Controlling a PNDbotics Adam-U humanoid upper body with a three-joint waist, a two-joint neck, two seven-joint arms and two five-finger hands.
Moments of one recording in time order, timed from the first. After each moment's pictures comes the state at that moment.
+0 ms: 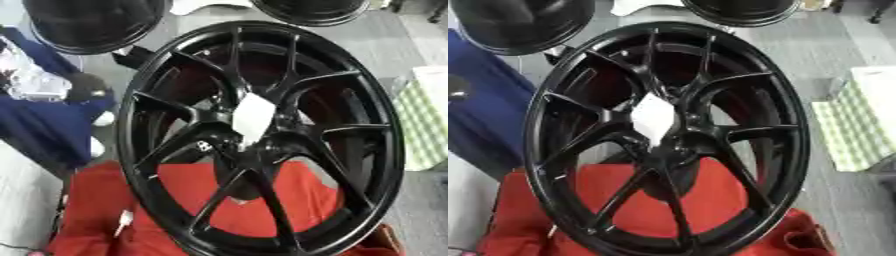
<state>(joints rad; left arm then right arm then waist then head) -1.12 0.81 -0.42 -1.81 -0.05 -0.09 -0.90 -0.13 -0.61 -0.13 -1.98 -0.08 0.04 -0.66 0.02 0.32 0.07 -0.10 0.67</state>
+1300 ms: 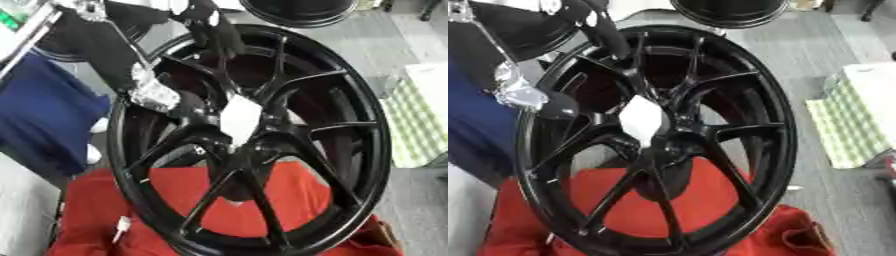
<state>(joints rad) -1.24 0.60 -0.56 -1.65 -0.03 0.03 -0.91 -0.15 -0.61 -0.12 -1.98 -0.11 0.05 -0.66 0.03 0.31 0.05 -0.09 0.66</state>
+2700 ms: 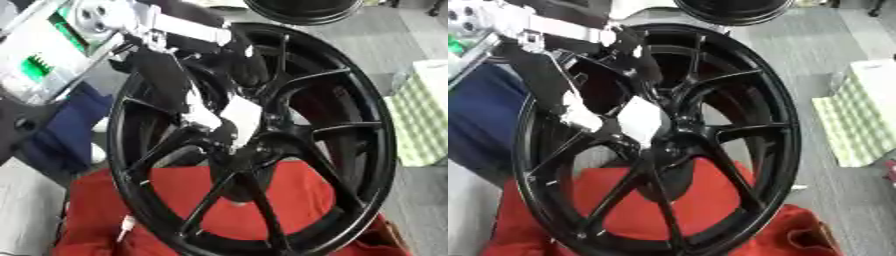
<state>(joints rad) -1.25 0.52 -0.65 -1.57 -0.11 0.12 -0.91 -0.18 -0.59 -0.10 -1.98 -0.13 0.04 -0.67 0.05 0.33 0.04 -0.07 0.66</state>
